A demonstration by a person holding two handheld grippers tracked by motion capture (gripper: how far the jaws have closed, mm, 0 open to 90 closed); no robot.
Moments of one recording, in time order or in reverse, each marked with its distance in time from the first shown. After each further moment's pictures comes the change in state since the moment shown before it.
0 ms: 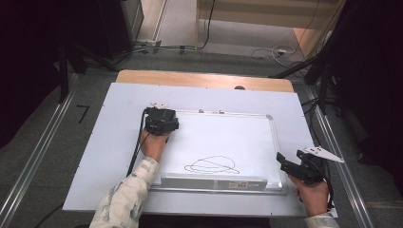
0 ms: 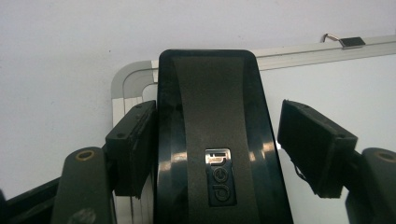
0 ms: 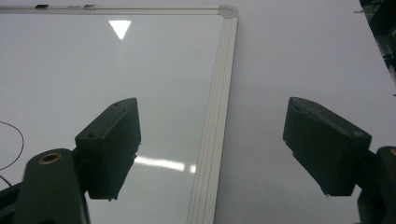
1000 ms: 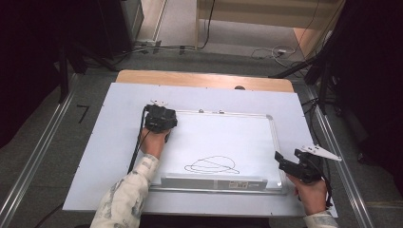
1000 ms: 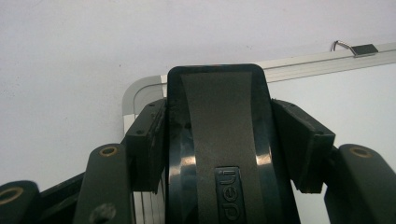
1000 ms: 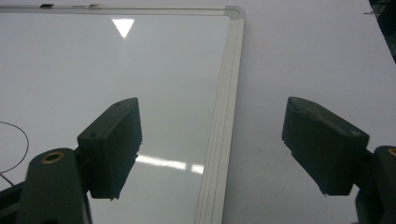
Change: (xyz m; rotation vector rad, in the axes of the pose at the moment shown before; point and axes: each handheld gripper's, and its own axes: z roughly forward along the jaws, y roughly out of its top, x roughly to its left) left arm 0.001 0.008 0.000 -0.006 0.023 0.022; right arm 0.003 0.002 0.003 0.005 0.013 -0.006
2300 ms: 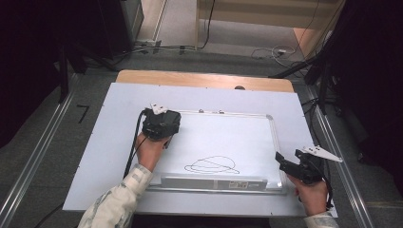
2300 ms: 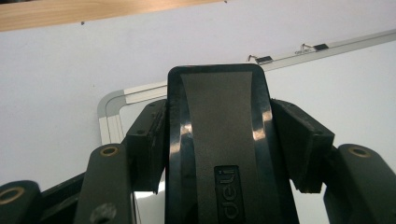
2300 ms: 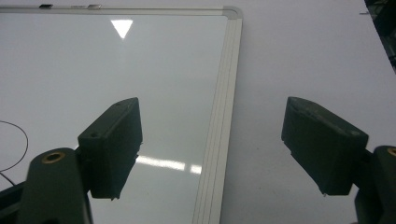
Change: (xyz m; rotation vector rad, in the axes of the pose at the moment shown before) left arm -0.014 -0.008 -0.061 -0.096 -0.128 0.068; right arm 0.000 -0.001 -0.002 -0.003 -0.006 0.002
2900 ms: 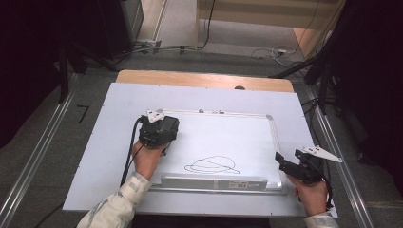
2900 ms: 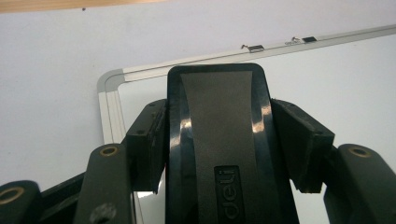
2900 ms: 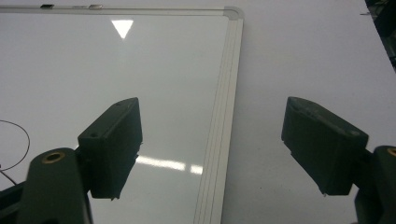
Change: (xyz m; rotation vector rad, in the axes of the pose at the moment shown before) left arm -0.004 -0.016 -0.013 -0.003 -0.012 -0.021; right arm 0.001 0.000 0.000 -0.001 0.001 -0.003
